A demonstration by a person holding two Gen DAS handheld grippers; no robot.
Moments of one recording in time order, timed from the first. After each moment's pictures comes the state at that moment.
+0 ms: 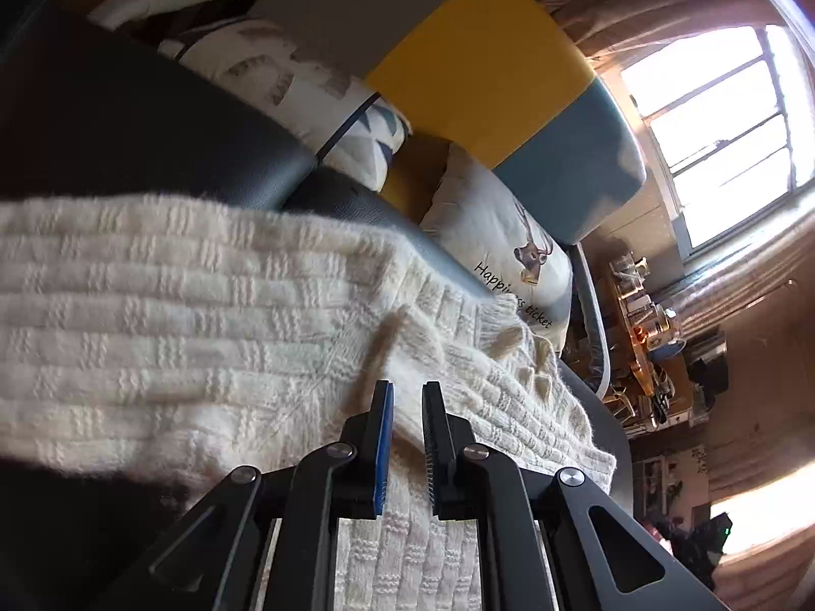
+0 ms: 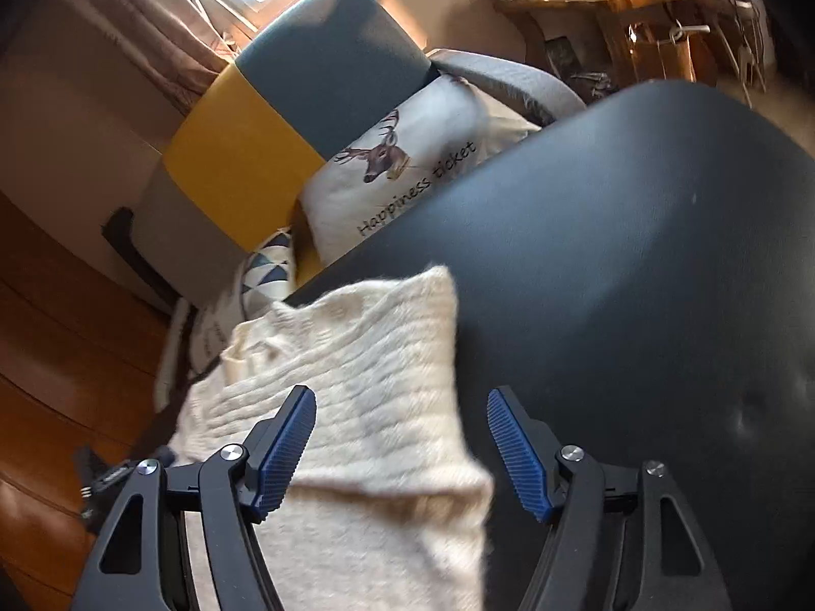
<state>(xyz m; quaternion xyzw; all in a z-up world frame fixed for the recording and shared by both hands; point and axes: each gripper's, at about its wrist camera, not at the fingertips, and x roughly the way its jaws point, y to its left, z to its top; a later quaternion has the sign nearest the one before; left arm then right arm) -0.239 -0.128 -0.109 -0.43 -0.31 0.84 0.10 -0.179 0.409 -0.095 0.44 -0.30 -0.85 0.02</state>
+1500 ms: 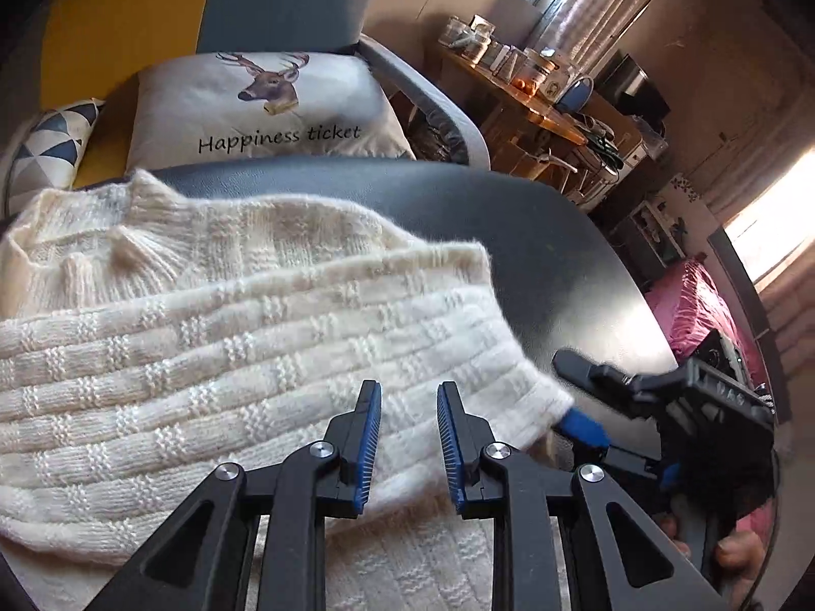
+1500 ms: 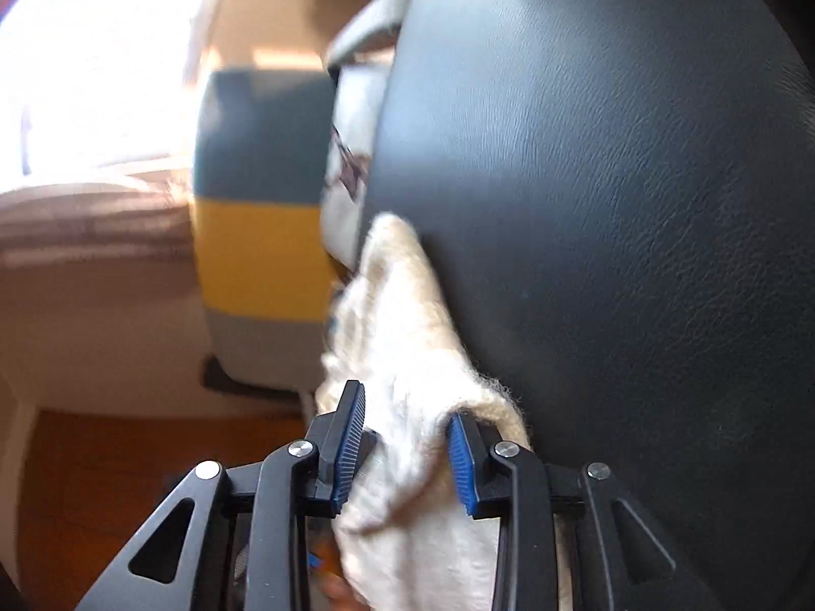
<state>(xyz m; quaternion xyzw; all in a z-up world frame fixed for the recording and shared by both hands) -0.253 0.201 -0.147 -0.52 -0.05 0.79 0.32 -0.126 0.449 -0.194 0.32 -0.65 -0.69 0.07</state>
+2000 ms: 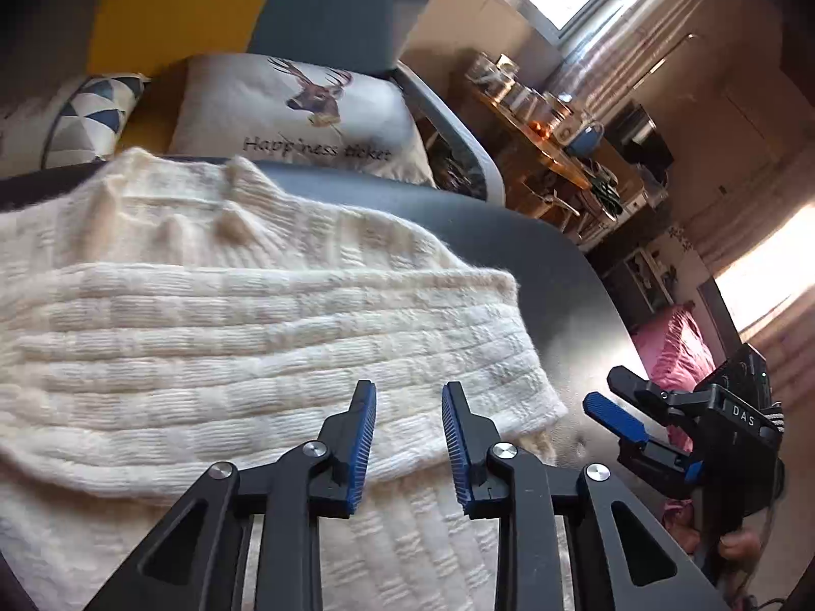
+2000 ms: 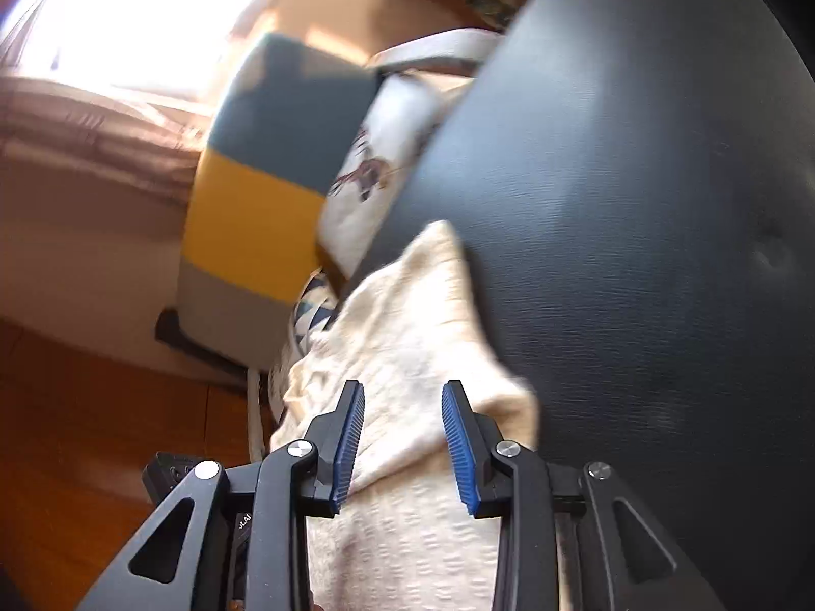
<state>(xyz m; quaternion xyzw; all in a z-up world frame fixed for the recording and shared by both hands) -0.246 0.103 -0.117 -0.47 -0.14 0.83 0.27 -0.140 0.419 -0.128 0.38 -0.48 -0.79 0.06</state>
